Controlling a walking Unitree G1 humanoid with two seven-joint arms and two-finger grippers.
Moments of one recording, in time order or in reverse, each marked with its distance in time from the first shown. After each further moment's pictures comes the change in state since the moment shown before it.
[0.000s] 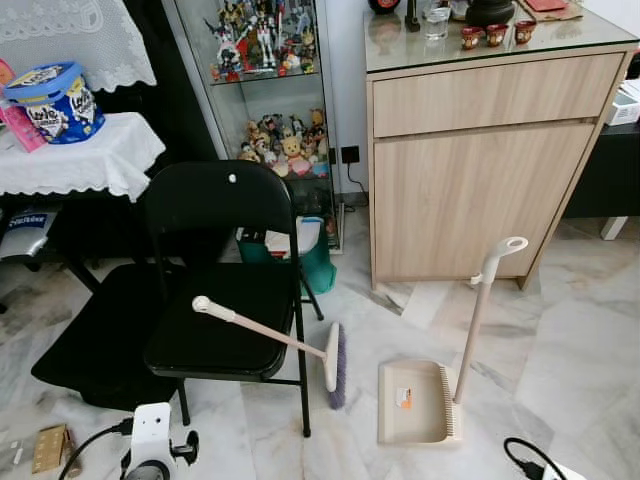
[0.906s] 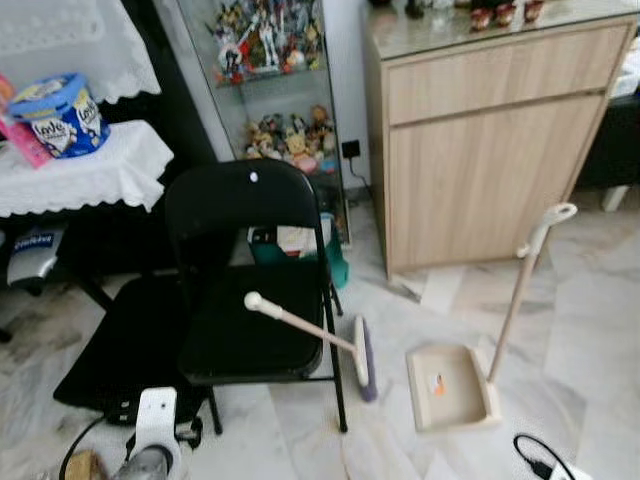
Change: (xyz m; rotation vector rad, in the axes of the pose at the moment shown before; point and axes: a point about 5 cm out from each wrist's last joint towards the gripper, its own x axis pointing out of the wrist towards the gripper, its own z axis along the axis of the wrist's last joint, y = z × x) left arm 0.004 -0.007 0.010 0.027 -0.012 -0.036; right arm 0.001 0.009 0.004 -0.006 -0.011 -0.001
